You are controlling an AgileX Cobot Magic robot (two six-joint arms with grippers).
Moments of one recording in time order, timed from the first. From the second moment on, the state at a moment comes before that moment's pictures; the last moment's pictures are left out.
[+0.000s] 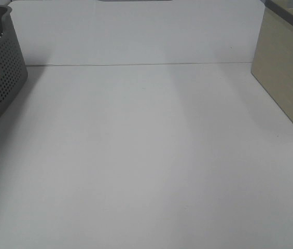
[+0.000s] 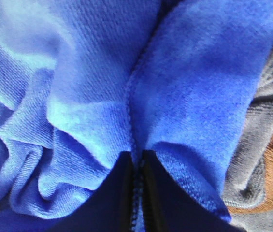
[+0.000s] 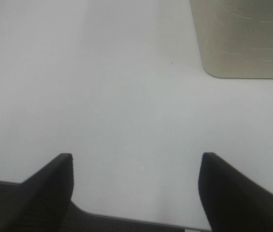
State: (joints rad) left arm 0.12 2.30 -1.90 0.55 0.88 1.10; right arm 0.05 0.00 -0.46 0.09 1.11 -0.07
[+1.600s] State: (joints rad) left arm -0.09 1.60 -1.90 0.46 1.07 0.98; right arm 0.05 0.00 -0.46 0.09 1.11 -0.07
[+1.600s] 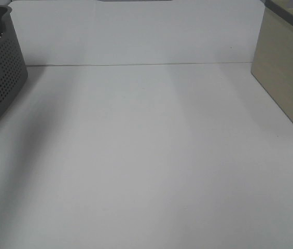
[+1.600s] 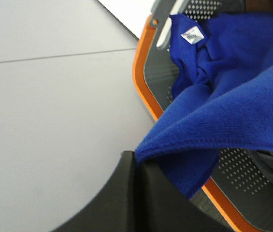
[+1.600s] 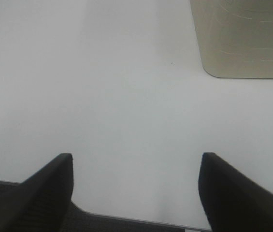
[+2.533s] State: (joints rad) left arm -0.58 1.52 -1.90 0.50 0.92 0.87; right arm 0.05 0.00 -0.47 0.12 1.08 -0.07
